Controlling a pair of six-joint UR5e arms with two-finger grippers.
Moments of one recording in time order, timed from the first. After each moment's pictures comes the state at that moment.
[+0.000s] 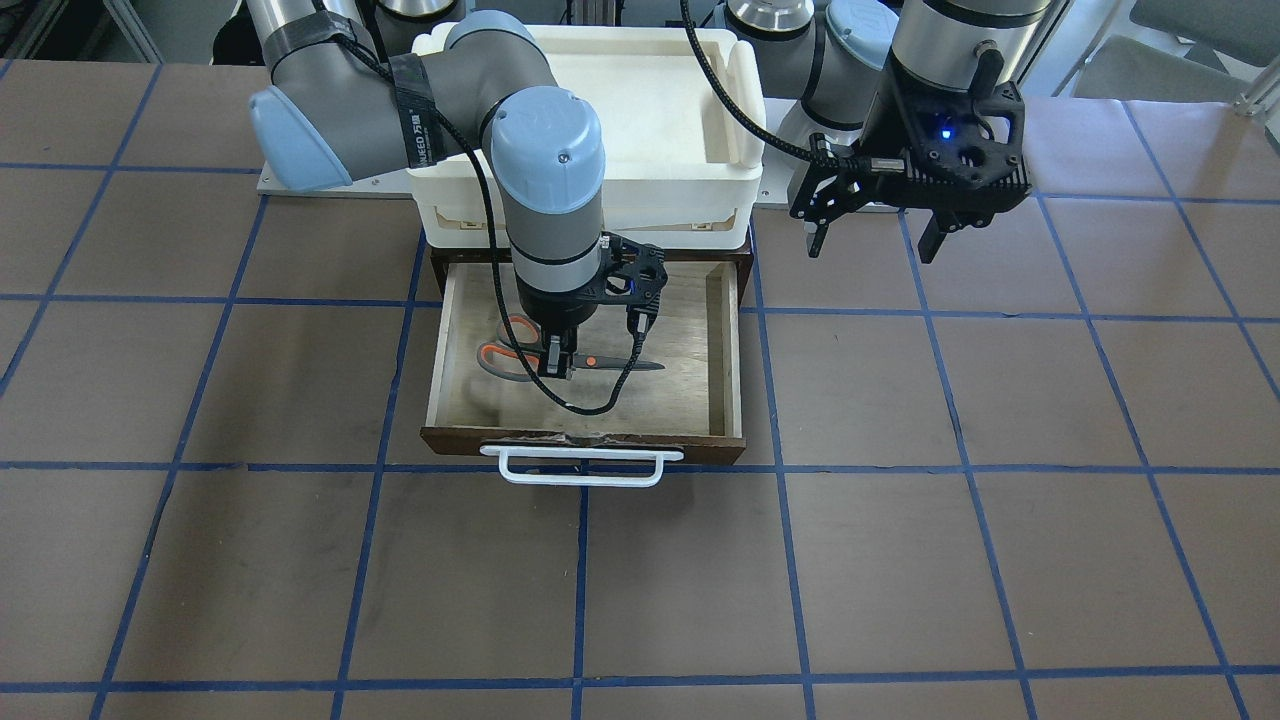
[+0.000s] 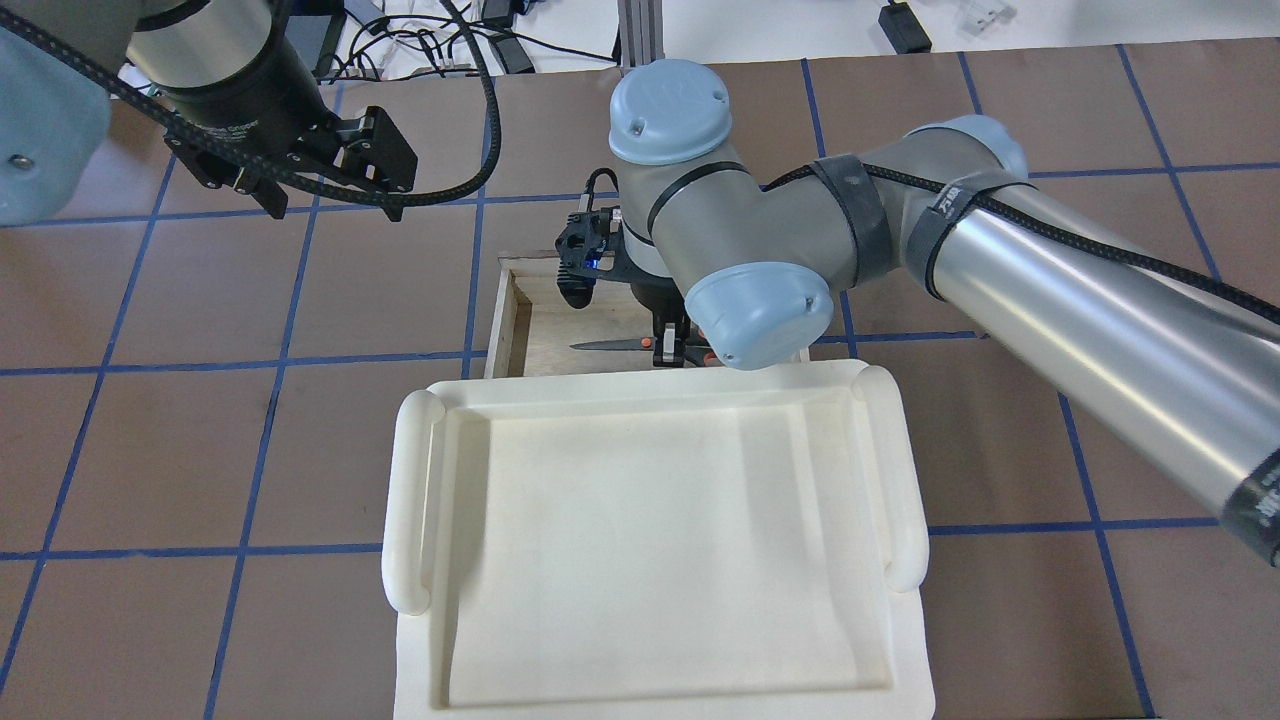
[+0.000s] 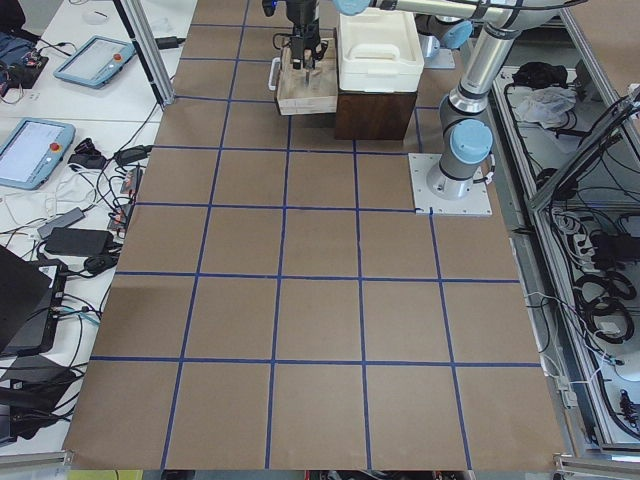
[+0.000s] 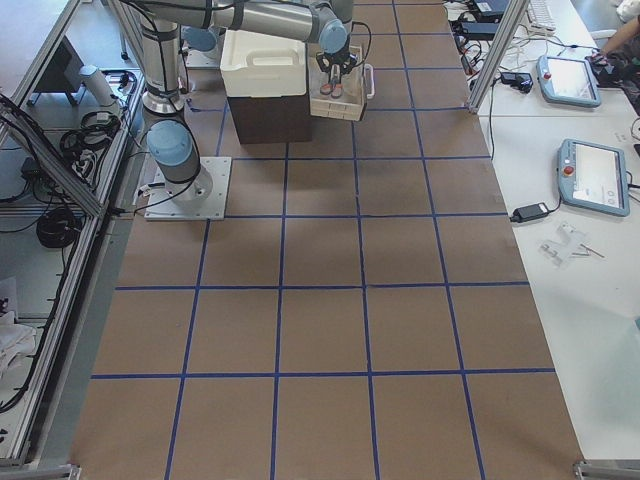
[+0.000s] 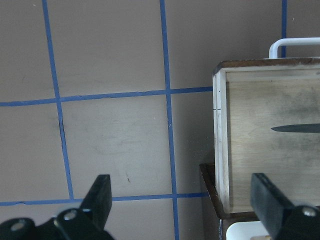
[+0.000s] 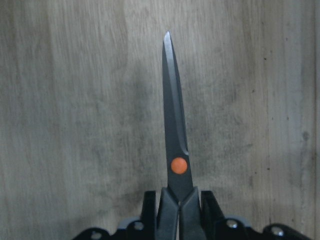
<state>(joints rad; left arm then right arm) -1.61 -1.57 -1.51 -1.55 1.60 0.02 1.97 -1.27 1.68 -1.97 -1.56 -1.06</state>
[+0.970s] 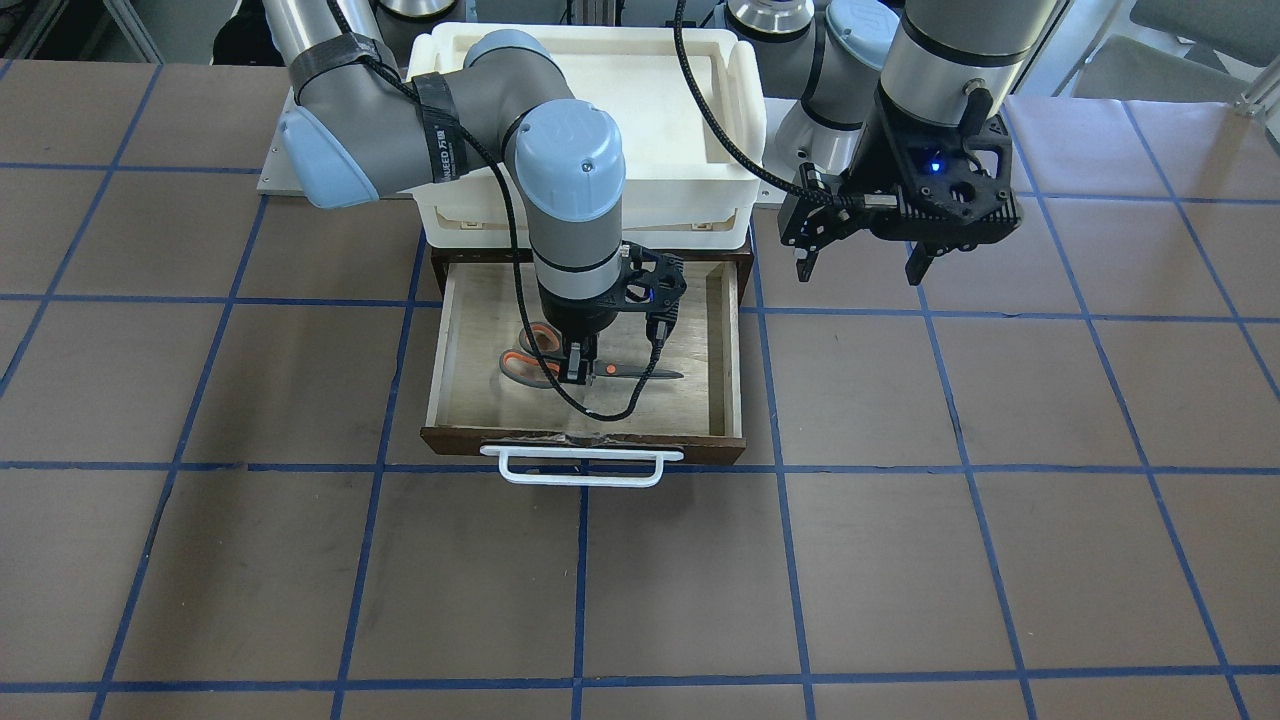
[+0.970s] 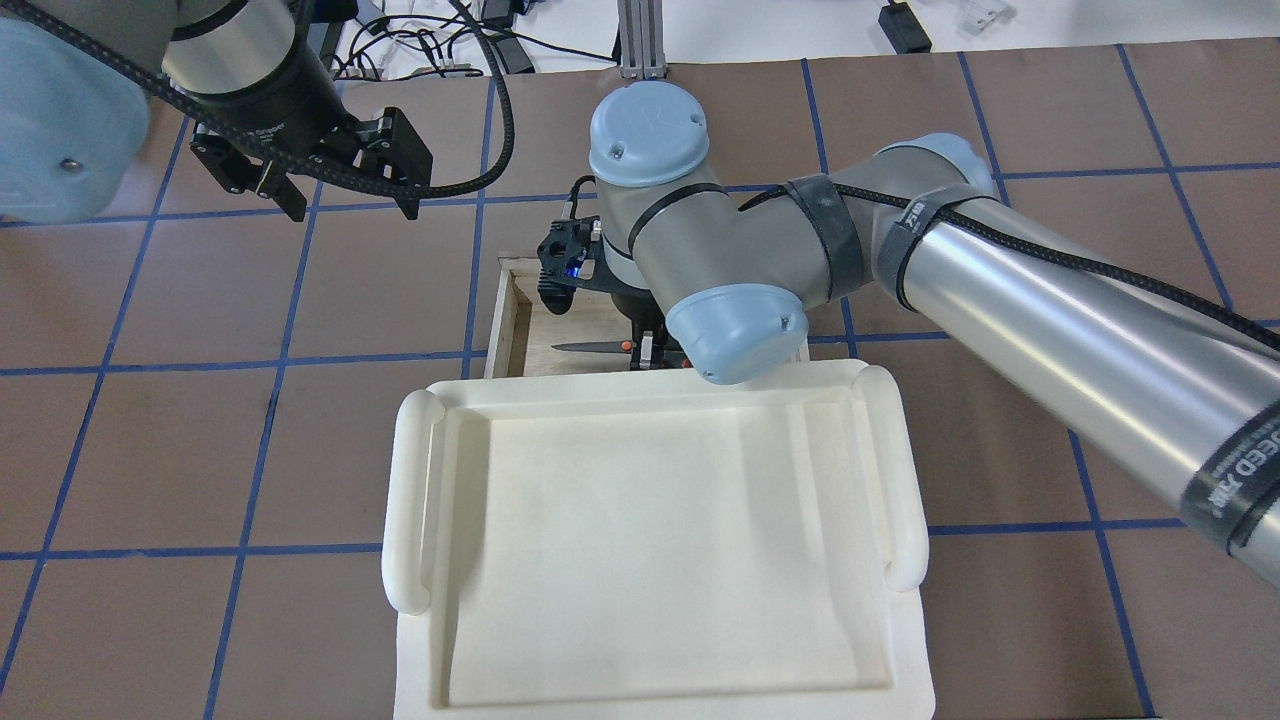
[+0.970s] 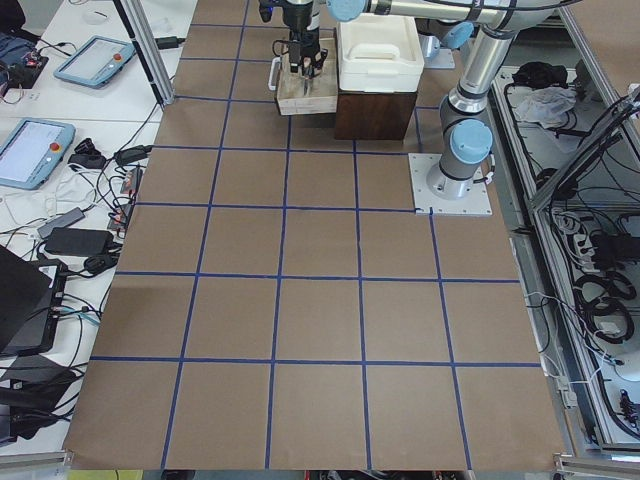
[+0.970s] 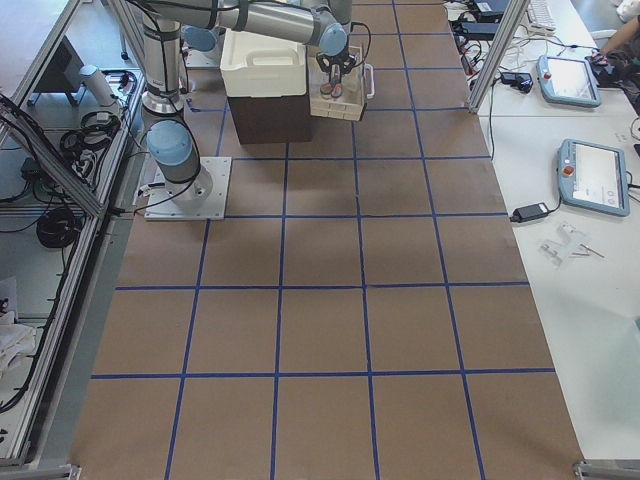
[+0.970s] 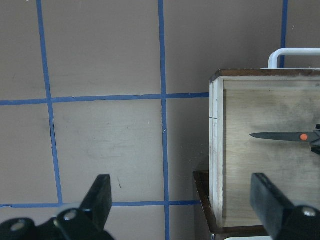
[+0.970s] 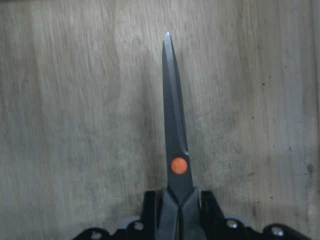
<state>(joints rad) -1.61 -1.60 -1.52 -1.51 1.59 -0.02 2.00 -1.25 1.68 -2.02 -1.55 -1.01</state>
